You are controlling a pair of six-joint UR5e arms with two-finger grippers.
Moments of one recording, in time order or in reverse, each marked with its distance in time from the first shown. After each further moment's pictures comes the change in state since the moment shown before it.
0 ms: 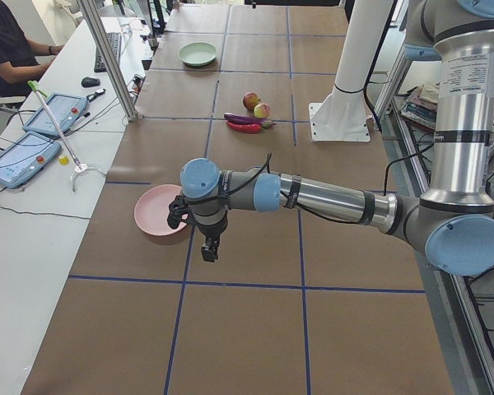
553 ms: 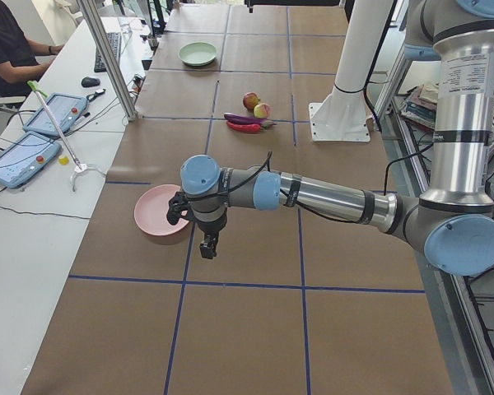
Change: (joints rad) left arm 0.006 -0.001 -0.005 -0.032 0.001 0.003; right arm -0.126 0.072 0.013 0.138 0.068 0.259
